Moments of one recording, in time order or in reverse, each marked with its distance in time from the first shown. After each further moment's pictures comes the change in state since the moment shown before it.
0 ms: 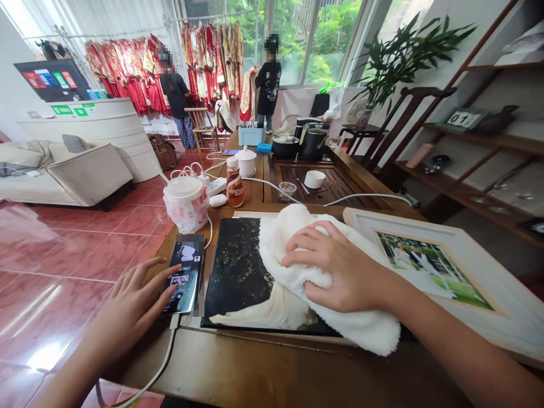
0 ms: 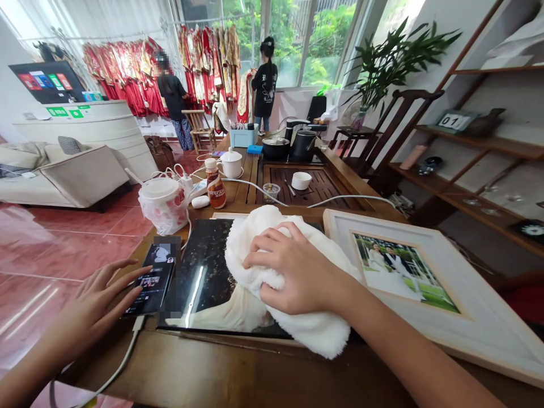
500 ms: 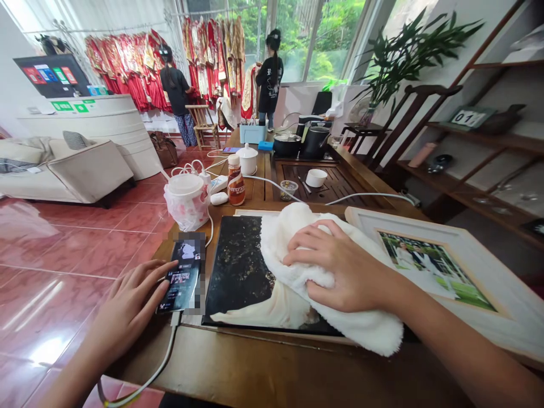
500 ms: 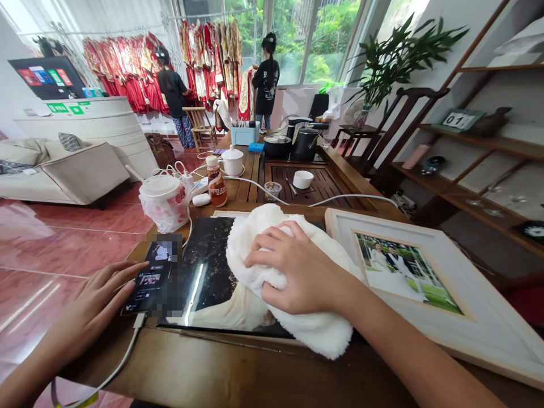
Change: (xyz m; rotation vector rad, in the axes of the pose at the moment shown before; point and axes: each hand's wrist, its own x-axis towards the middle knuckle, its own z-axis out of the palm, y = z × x) left_hand -0.005 0.000 0.003 -0.113 -0.055 -0.129; right_hand 0.002 0.000 0.002 -0.005 -0.003 -0.002
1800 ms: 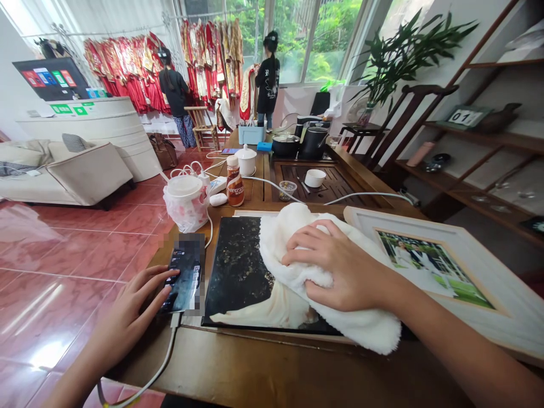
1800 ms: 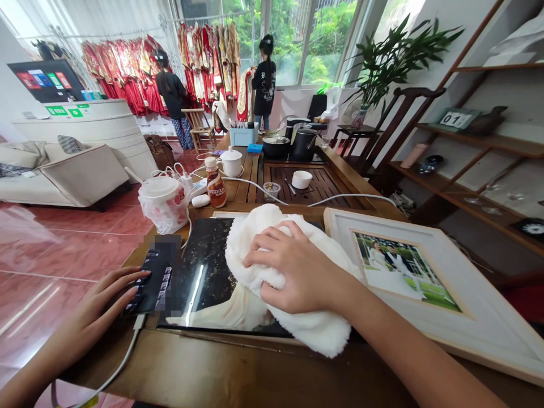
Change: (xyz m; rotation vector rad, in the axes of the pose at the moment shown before) left_hand -0.004 -0.003 0.003 -0.149 -0.026 0.007; right_hand -0.001 -0.001 0.000 -0.007 0.008 0.004
